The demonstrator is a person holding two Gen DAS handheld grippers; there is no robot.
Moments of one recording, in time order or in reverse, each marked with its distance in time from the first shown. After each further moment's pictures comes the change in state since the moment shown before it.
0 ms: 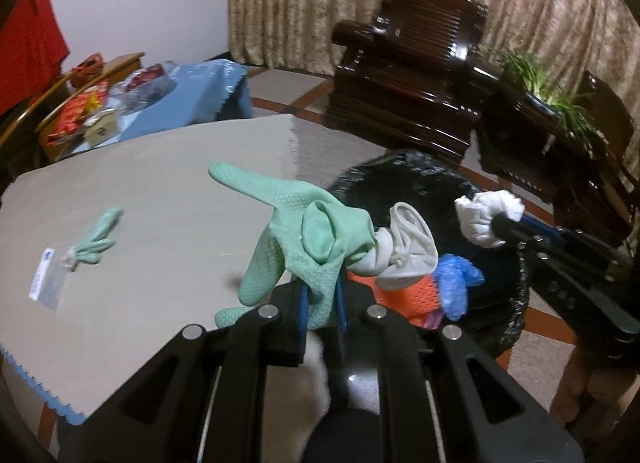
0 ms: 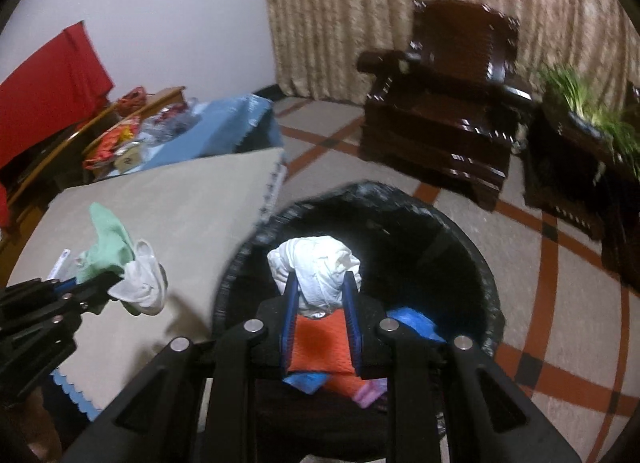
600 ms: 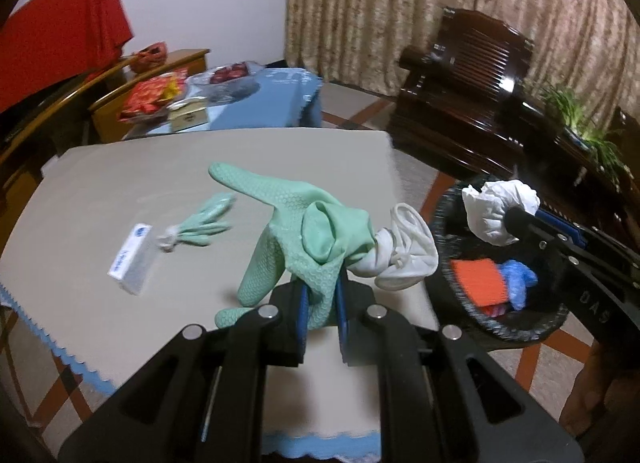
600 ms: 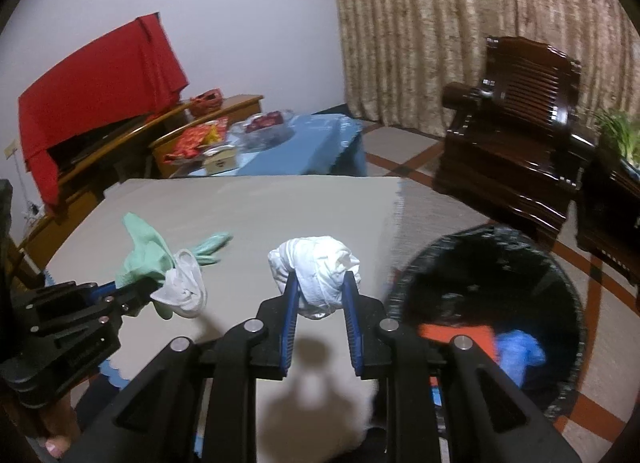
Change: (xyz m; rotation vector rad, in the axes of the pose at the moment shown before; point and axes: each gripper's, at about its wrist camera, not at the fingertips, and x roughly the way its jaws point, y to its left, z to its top) left arm -0.083 0.147 -0.029 -0.098 -0.062 0.117; right arm -0.052 0.176 -0.002 -0.127 -0.097 0.172
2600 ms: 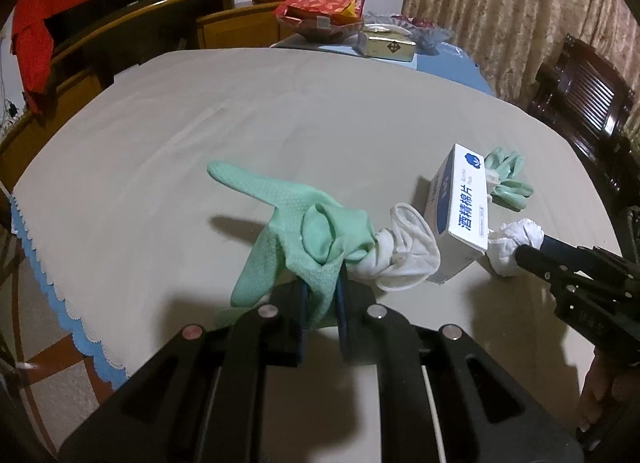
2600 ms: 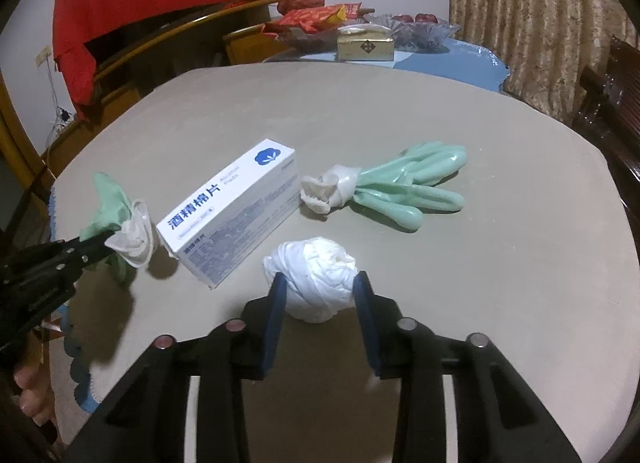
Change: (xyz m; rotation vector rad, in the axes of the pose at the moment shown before) left arm 0.105 0.375 -0.088 -0.249 0.063 0.196; right arm 0.245 0.292 -0.071 -0.207 0.247 0.184
